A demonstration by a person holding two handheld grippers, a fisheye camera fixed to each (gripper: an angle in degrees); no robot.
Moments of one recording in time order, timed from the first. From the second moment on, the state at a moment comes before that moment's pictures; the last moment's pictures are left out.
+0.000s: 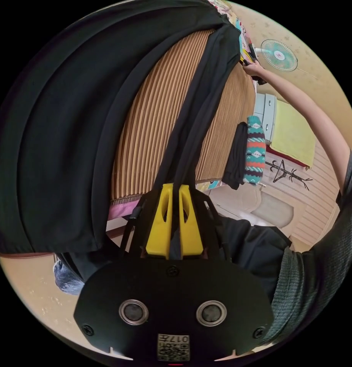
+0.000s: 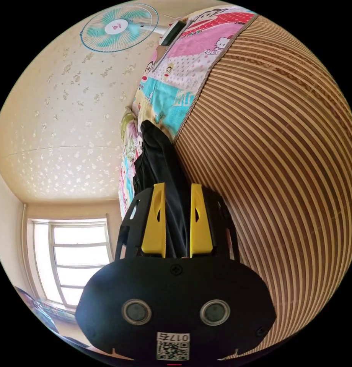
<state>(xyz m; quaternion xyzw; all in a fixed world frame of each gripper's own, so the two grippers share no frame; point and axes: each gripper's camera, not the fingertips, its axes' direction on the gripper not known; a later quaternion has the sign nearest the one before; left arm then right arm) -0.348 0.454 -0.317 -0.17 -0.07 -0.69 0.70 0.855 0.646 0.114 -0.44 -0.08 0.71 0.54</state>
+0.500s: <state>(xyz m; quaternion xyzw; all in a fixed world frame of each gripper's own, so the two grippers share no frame) -0.276 0.409 -0.472 0.07 0.08 -0.66 0.74 0.783 0.573 0.199 -0.28 -0.32 0.67 0.61</state>
